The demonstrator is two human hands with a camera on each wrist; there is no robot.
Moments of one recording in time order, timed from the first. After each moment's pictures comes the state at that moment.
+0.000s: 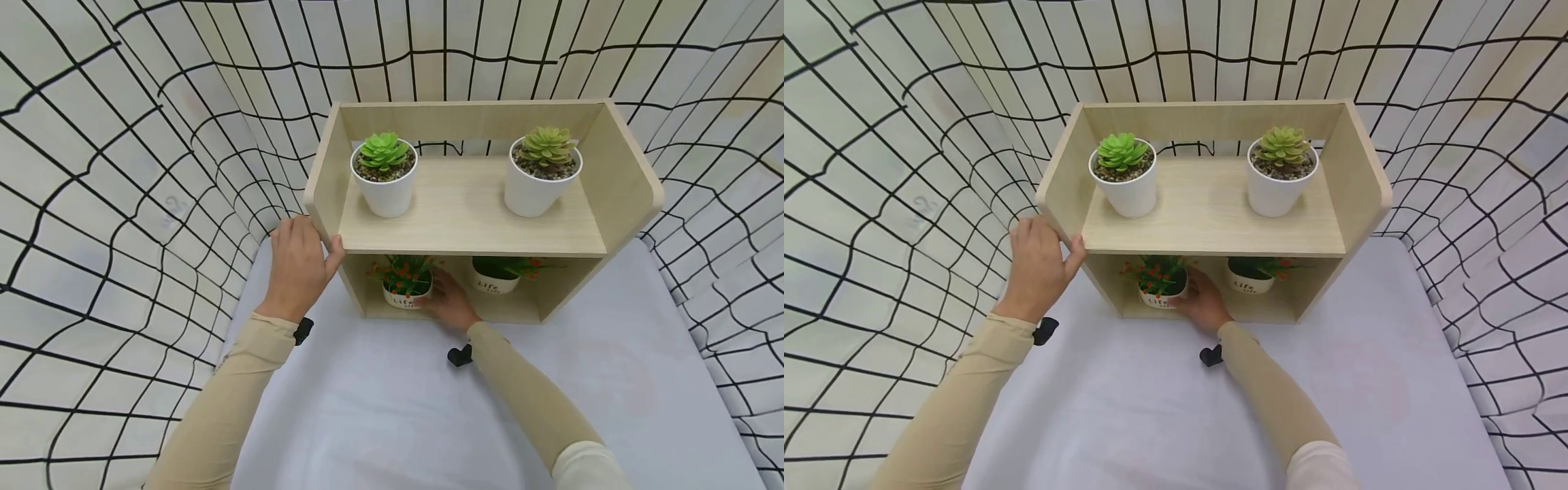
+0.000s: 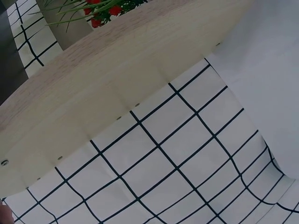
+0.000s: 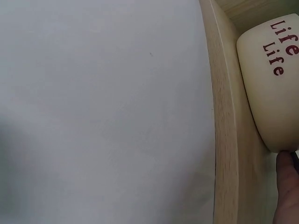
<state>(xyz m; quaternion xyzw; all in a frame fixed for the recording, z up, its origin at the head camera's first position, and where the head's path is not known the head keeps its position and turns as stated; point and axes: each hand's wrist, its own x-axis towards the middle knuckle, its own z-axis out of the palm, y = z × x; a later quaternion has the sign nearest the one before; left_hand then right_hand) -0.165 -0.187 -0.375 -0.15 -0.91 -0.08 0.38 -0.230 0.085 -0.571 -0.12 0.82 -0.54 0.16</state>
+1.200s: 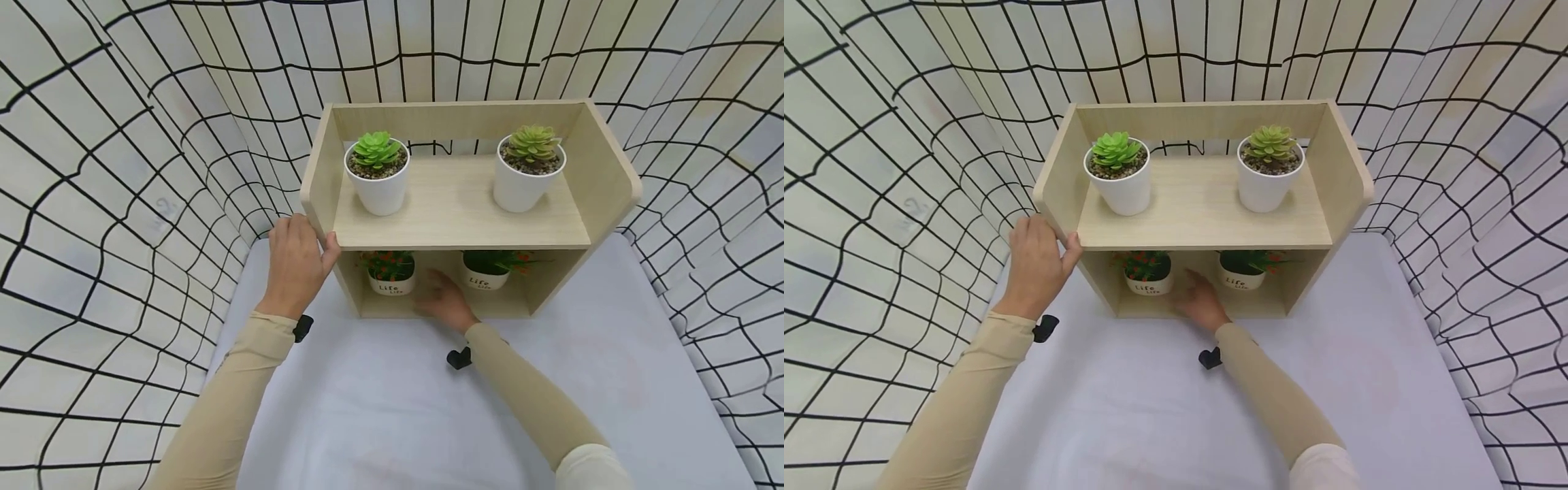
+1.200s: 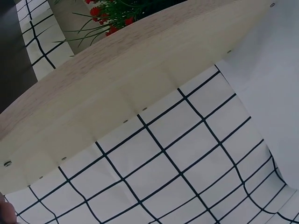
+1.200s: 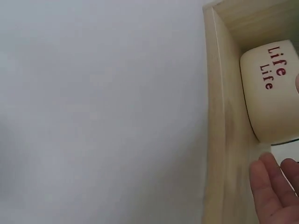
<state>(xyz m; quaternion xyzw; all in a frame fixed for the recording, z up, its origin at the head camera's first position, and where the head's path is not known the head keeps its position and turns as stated) -0.169 -0.184 -0.379 -0.15 -0.91 -0.10 0.38 -0.216 0.095 -0.559 -0.09 0.83 -0.53 0.16</state>
